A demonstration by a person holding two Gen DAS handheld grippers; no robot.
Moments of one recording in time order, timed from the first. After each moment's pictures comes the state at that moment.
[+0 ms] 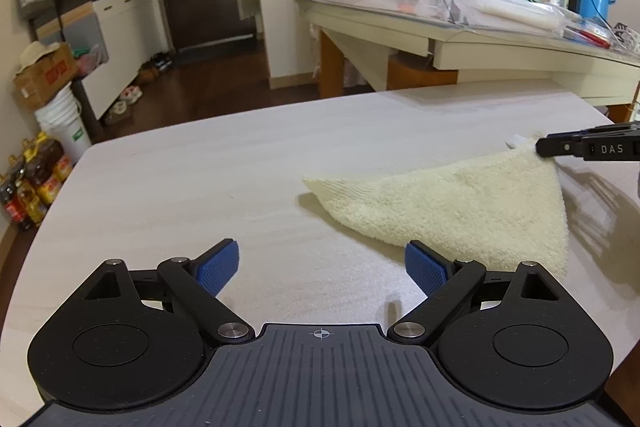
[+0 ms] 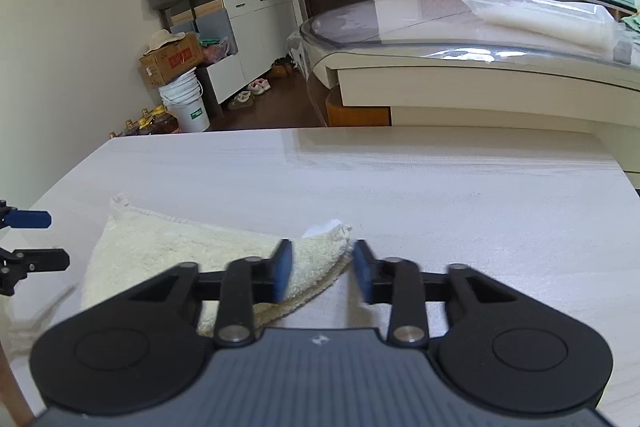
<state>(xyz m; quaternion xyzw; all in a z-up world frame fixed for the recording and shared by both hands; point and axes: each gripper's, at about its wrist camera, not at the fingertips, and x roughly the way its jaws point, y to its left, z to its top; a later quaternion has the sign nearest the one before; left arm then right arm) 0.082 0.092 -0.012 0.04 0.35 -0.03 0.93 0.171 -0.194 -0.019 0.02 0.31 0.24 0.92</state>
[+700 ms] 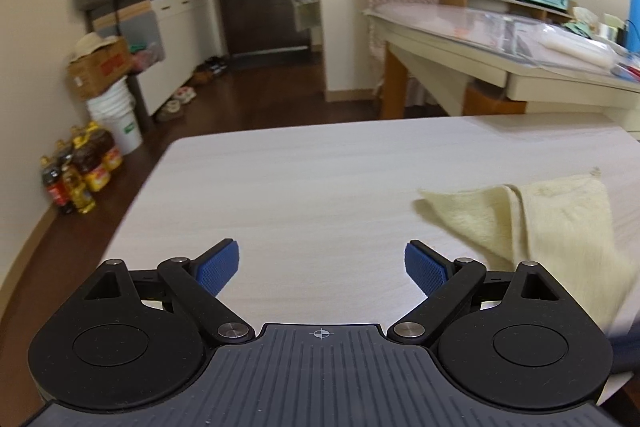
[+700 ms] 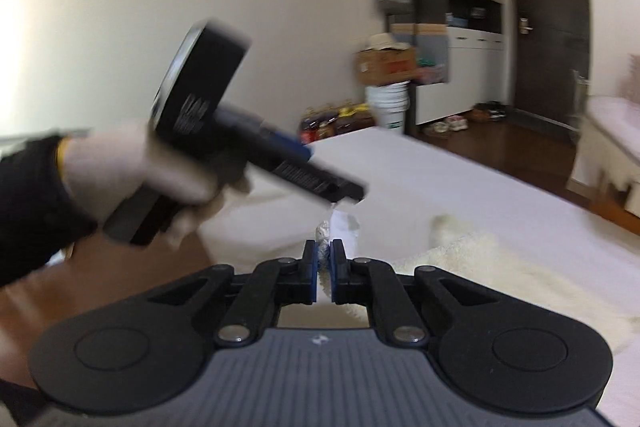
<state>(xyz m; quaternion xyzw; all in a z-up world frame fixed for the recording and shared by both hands) 0.045 0.167 0.008 0.02 0.33 0.05 0.94 0.005 -0.047 0.021 -0.08 0.23 0.53 0.81</state>
